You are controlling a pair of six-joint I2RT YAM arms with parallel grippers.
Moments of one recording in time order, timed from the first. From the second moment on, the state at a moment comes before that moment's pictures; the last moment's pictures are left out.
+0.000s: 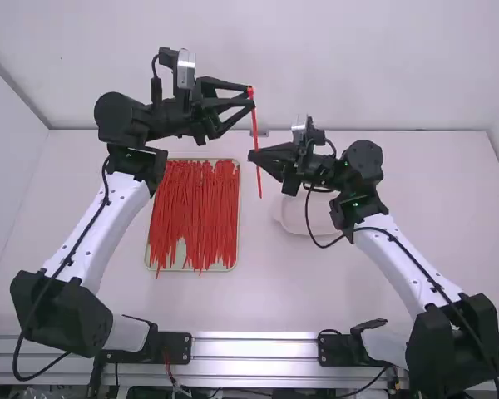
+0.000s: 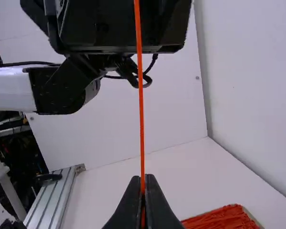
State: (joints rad) left arm -0.18 1.49 1.37 0.74 1.15 -0.72; right arm 0.33 1.37 0.94 0.67 -1.05 0.39
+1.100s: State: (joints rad) left arm -0.18 1.49 1.38 0.66 1.13 -0.71; right arm 0.34 1.37 0.94 0.63 -1.07 0.42
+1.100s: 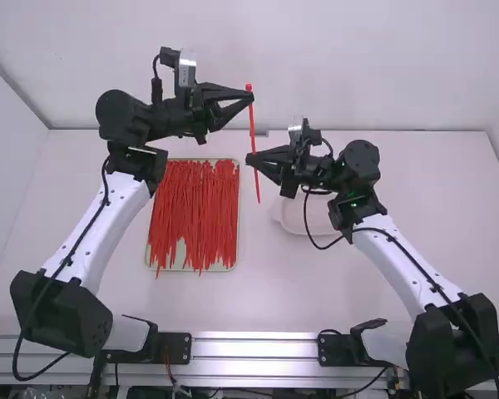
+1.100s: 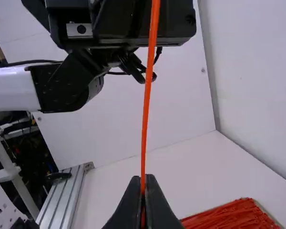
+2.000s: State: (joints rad) left arm -0.13 1.60 1.38 0.14 1.03 -0.70; right arm 0.19 1.37 0.94 0.40 -1.35 0.03
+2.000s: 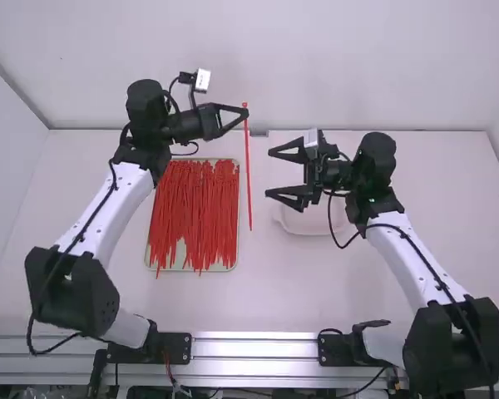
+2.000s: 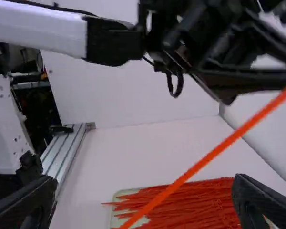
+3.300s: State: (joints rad) left arm -0.11 1.70 1.38 -0.17 1.10 -1.22; right arm 0.28 1.37 0.94 0.27 -1.52 -1.53
